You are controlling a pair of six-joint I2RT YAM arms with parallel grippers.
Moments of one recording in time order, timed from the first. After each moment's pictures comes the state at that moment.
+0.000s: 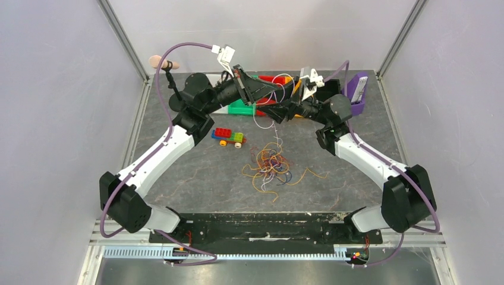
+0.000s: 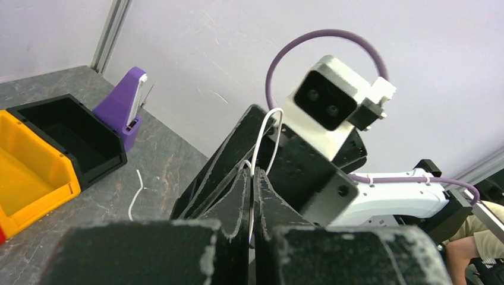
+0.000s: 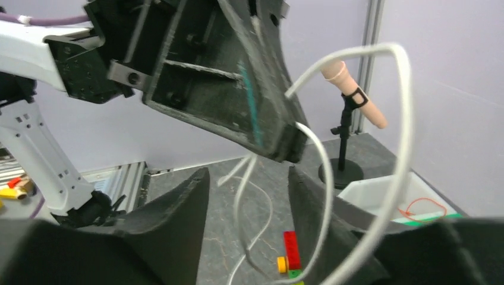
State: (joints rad) left arm -0.57 1.41 1.30 0.36 0.57 -0.74; right arm 0.46 1.41 0.99 0.90 -0.82 0.40
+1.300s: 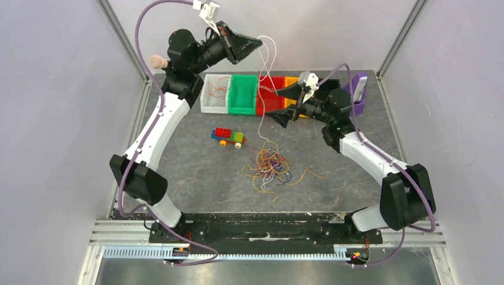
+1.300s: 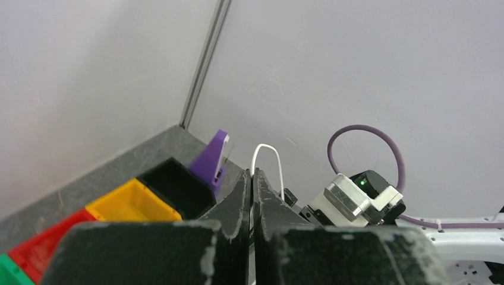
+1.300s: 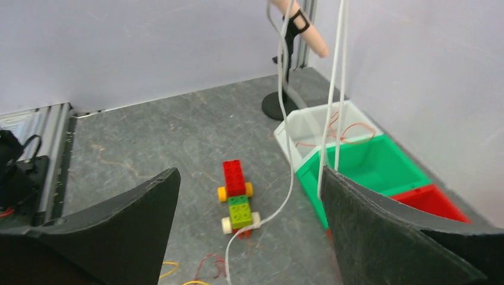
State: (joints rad) left arm -0.37 1.64 1.77 0.15 0.64 -0.58; right arm 0.36 1.43 0.94 0.63 -0.82 0.10
